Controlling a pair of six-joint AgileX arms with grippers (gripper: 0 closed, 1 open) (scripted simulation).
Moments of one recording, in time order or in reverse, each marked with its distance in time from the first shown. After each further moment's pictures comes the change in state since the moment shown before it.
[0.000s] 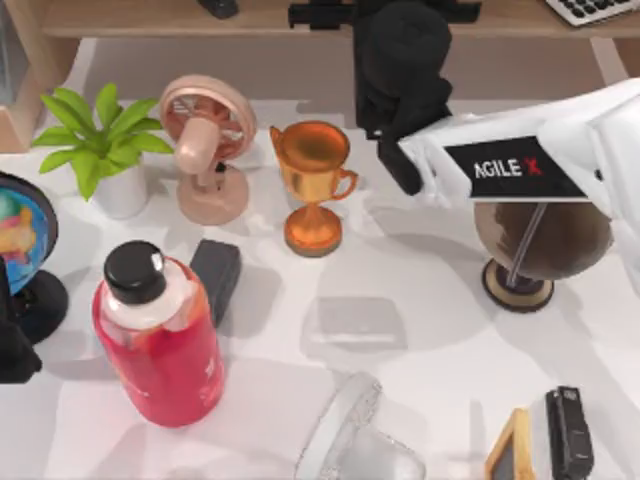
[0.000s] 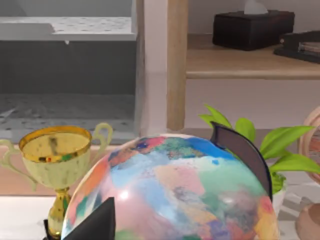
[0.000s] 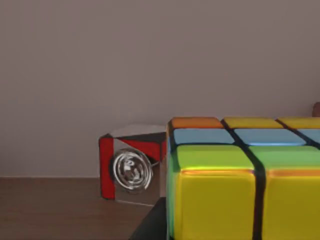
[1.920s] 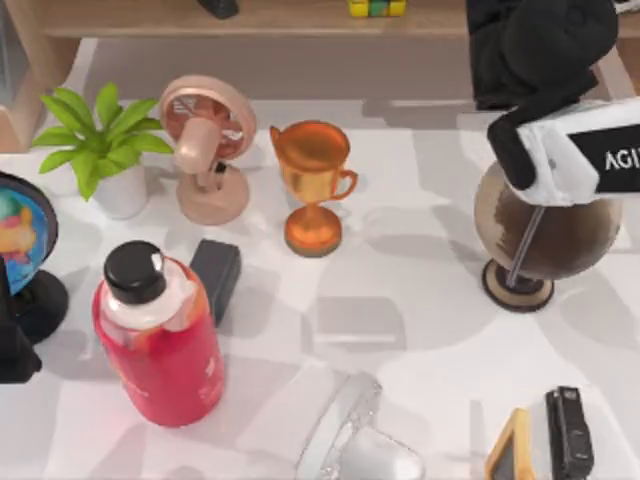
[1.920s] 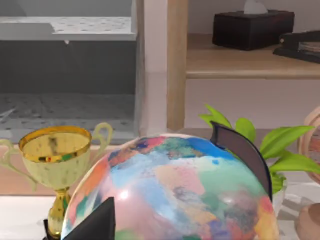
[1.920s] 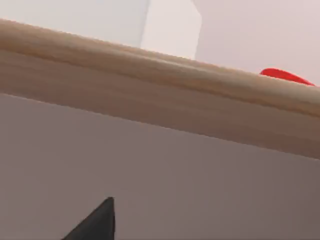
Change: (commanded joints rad) left arm 0.000 0.000 0.000 0.000 0.000 0.000; right arm -0.105 -0.345 -0.379 0.314 -0.184 -0.299
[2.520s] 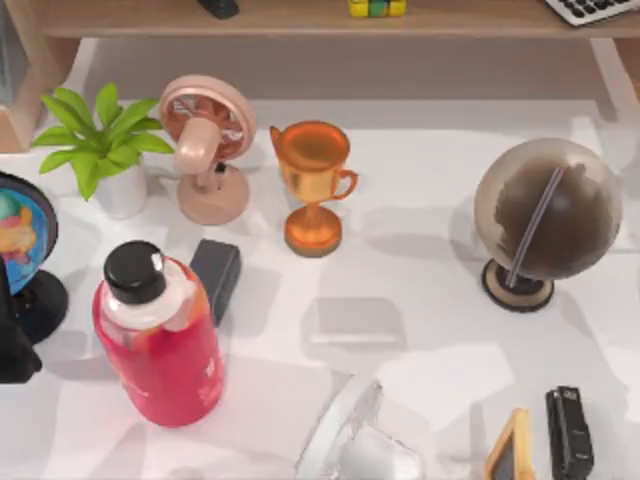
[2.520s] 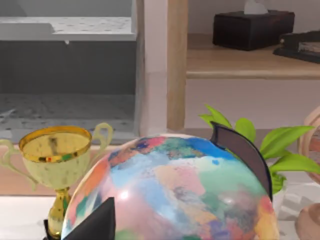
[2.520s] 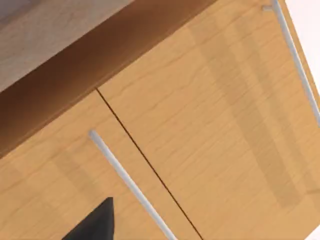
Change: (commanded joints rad) left arm 0.000 0.000 0.000 0.000 0.000 0.000; right arm -0.668 -0.301 -0.696 0.330 -0.446 -0.551
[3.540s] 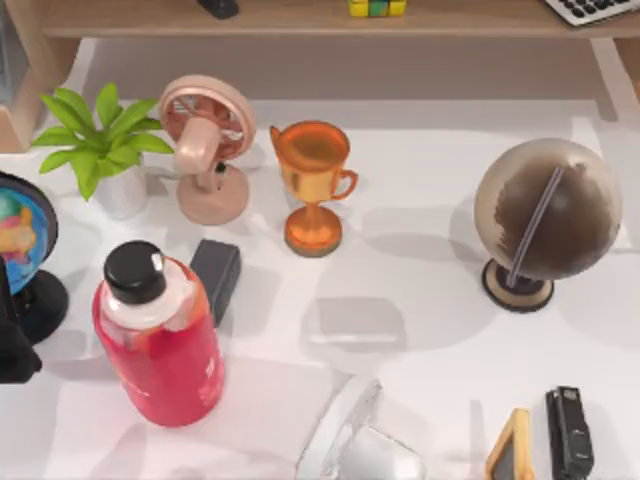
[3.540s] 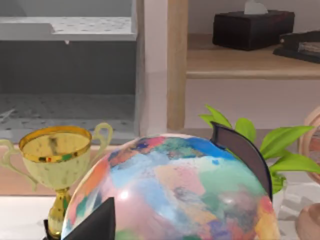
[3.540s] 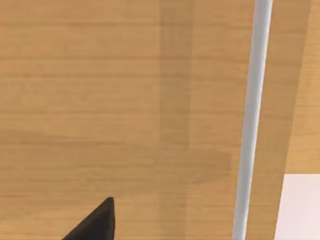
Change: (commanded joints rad) left arm 0.000 0.000 0.000 0.000 0.000 0.000; right arm -0.527 0.230 -0.158 -0.038 -0.664 -0.586
